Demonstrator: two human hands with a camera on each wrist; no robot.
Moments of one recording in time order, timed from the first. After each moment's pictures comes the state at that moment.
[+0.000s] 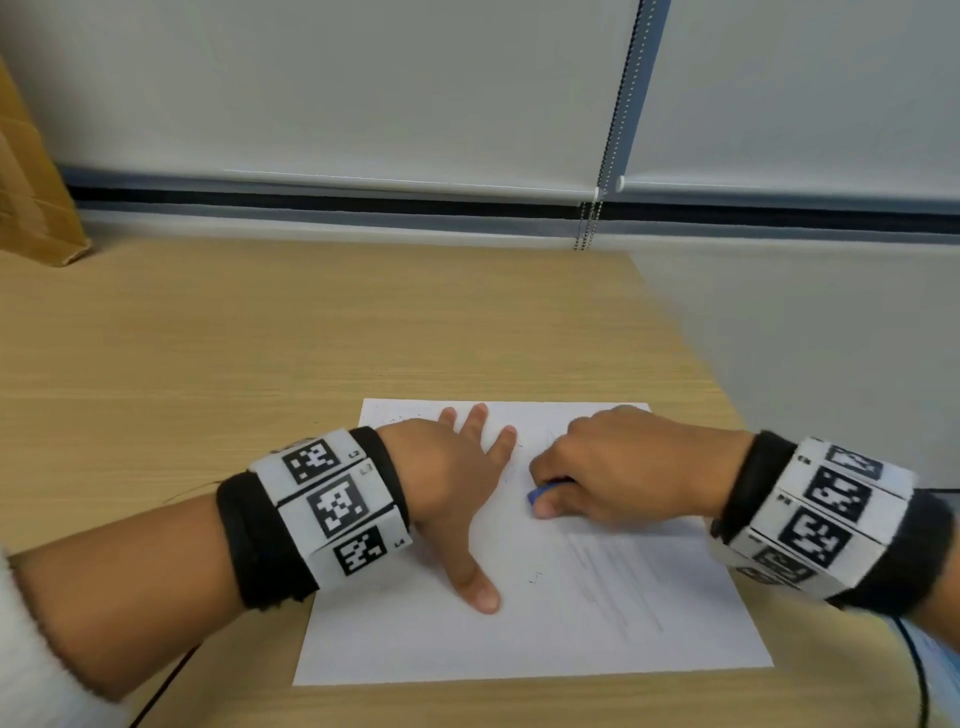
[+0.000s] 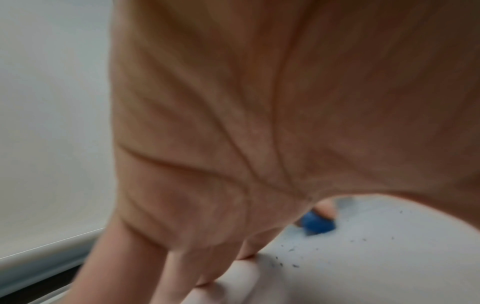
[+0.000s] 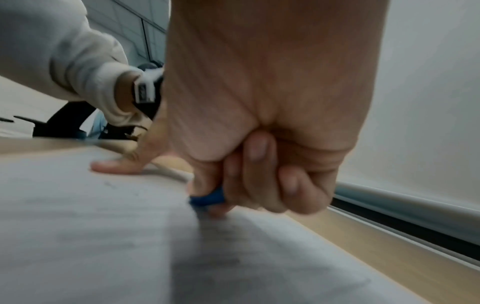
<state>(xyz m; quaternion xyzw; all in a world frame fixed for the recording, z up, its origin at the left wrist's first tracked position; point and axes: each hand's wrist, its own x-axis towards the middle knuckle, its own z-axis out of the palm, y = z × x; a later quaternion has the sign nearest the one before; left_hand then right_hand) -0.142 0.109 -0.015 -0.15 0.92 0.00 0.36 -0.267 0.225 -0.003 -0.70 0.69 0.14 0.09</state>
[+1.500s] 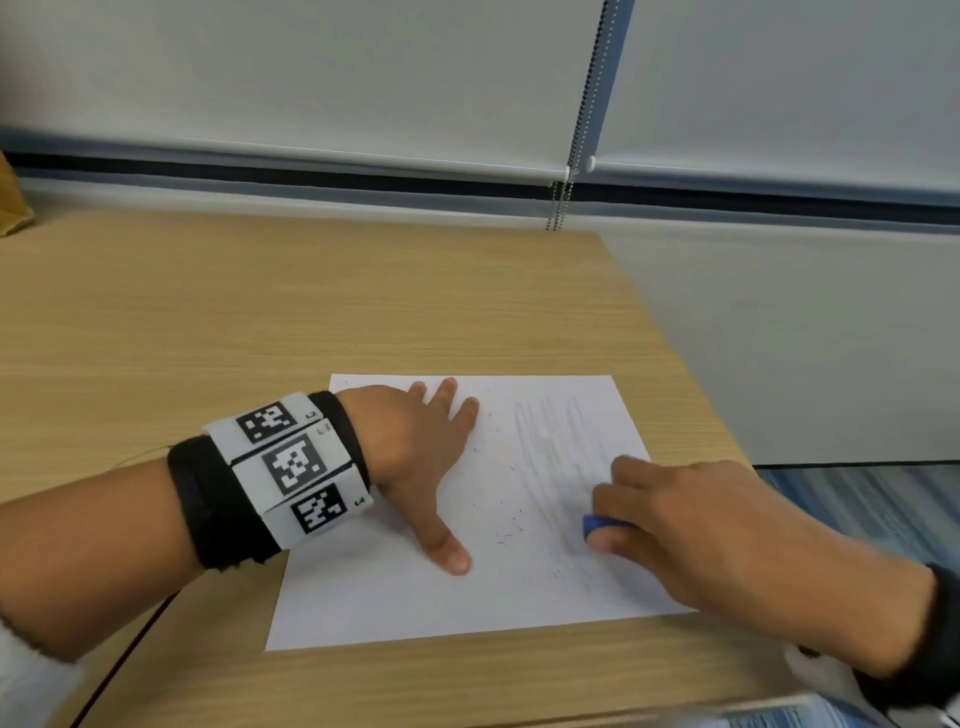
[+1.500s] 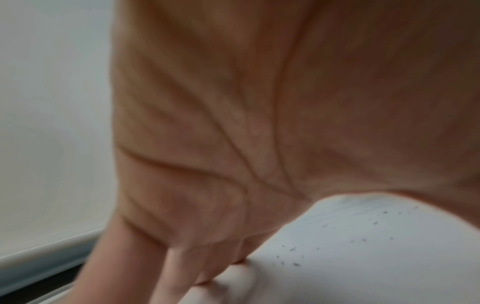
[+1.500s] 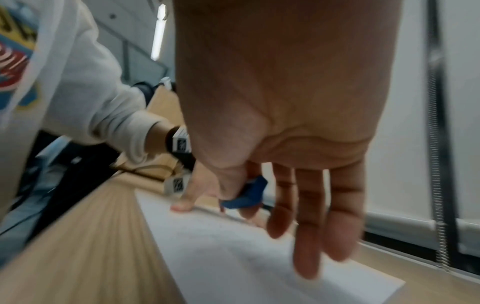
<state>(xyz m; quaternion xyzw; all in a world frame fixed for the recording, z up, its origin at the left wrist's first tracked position) -0.140 0.104 -0.012 -0.15 0.92 -0.01 0.37 -0.247 0.324 -0.006 -0.64 0.77 0.07 0.05</state>
